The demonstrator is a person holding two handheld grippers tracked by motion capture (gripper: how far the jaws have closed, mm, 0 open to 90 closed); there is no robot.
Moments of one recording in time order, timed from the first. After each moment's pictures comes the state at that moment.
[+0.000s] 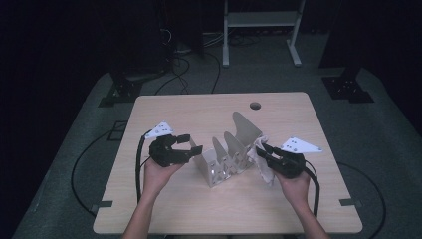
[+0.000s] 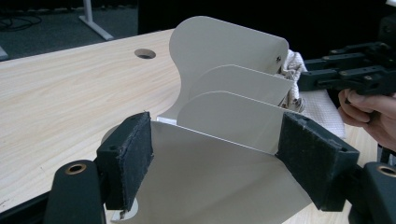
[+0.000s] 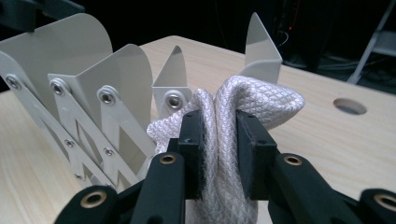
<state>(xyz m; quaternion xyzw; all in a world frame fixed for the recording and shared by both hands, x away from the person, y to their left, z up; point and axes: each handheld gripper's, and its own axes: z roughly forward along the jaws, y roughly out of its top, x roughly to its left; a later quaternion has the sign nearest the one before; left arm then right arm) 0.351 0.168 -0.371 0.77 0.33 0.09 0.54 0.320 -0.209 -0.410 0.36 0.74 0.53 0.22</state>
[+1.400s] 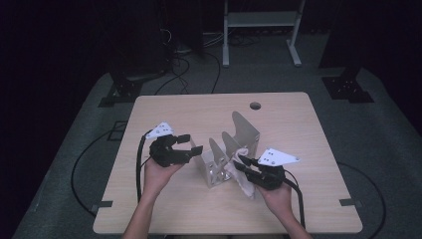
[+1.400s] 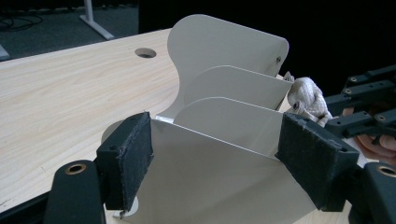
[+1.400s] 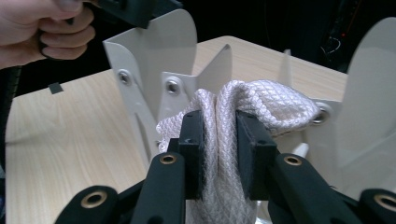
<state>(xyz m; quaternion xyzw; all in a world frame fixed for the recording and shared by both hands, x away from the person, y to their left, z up) 0.351 0.167 -0.371 0.77 0.33 0.09 0.54 0.295 -0.155 -0.412 0.29 0.77 0.54 0.18</state>
